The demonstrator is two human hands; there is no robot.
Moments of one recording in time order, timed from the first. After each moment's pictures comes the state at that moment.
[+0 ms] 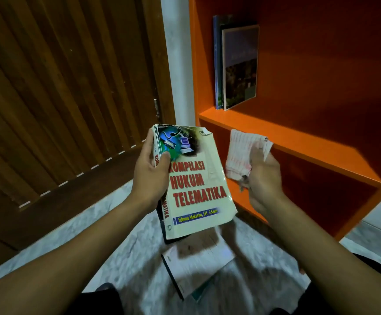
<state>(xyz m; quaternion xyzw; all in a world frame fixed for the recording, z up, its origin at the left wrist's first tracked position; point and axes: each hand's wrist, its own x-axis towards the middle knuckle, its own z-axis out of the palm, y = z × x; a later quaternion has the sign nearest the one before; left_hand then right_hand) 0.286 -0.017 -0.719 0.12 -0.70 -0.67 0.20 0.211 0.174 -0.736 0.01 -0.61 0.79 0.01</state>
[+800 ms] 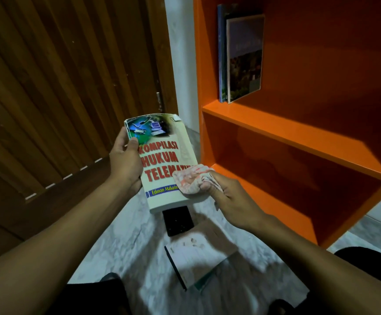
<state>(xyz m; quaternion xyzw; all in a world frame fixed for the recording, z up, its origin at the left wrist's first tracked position) 0.277 -0.065 -0.716 0.25 -0.54 -0.76 0.25 0.249 0.163 -0.771 0.39 -0.74 0.55 -0.09</state>
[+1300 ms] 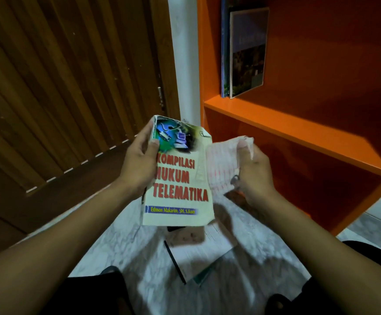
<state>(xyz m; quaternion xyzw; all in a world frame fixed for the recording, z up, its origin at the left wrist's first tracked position) 0.300 -0.042 -0.716 0.15 -0.72 -0.66 0.16 0.216 0.165 -0.764 0.11 -0.71 0.70 0.01</state>
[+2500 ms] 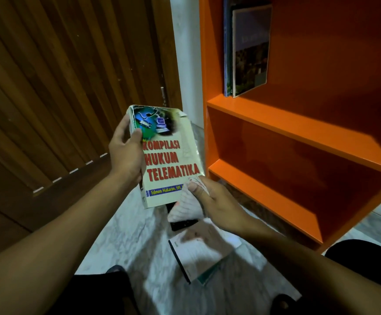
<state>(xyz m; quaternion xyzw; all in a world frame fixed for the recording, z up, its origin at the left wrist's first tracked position) 0.280 -0.071 -0.718 0.22 -0.59 -0.72 0.30 0.265 0.134 -0.796 0.34 -0.71 0.59 -0.17</state>
